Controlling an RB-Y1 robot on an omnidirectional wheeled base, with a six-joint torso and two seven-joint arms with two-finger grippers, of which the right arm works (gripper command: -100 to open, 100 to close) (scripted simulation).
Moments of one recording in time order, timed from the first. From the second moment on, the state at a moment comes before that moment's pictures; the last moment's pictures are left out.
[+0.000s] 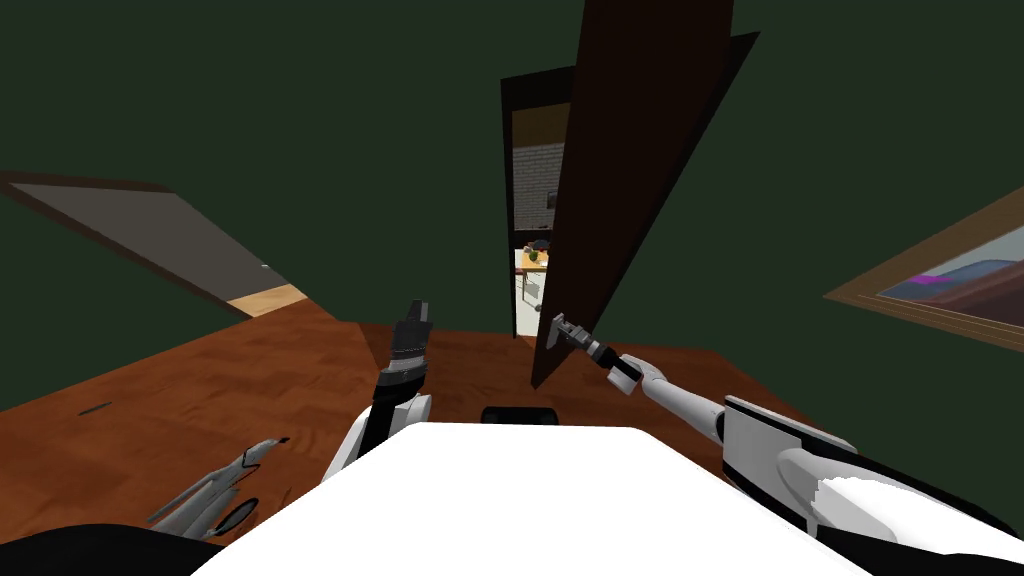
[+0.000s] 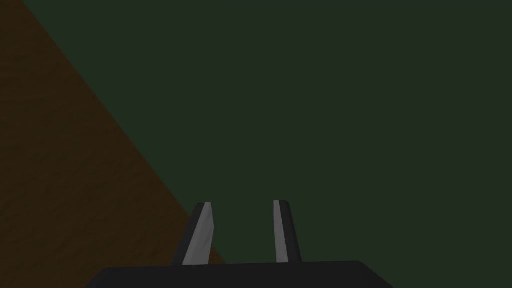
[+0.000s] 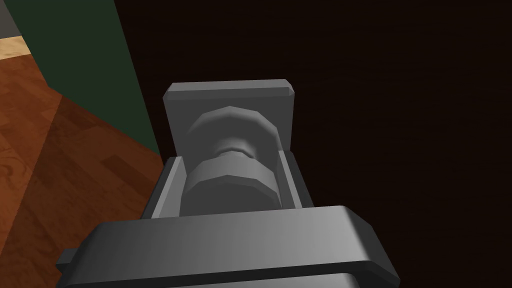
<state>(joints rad) -0.34 -0.77 0.88 -0.88 -0.38 -0.90 -2.10</state>
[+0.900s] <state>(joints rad) -0.33 -0.82 0.93 -0.84 -0.36 -1.02 -2.15</state>
